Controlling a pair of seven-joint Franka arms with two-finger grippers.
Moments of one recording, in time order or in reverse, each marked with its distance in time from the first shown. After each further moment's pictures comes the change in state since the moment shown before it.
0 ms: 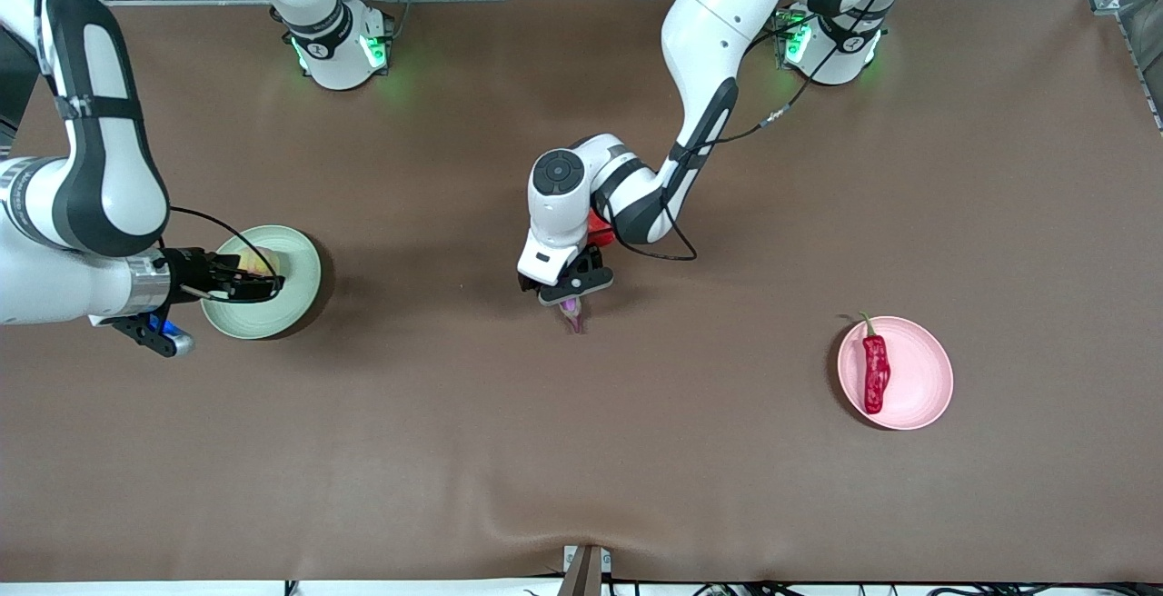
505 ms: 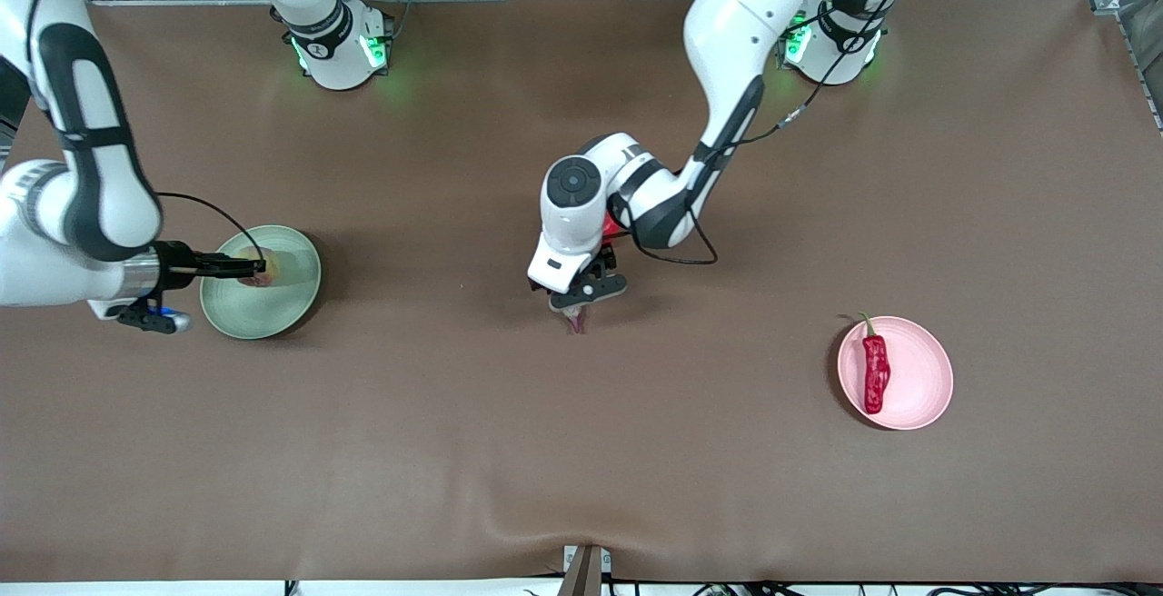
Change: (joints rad) left arm 0.055 -0.047 -0.038 -0.006 0.000 -0.060 0.080; right arm -0.135 0.004 -0.013 -0.199 -0.014 0.187 -0.378
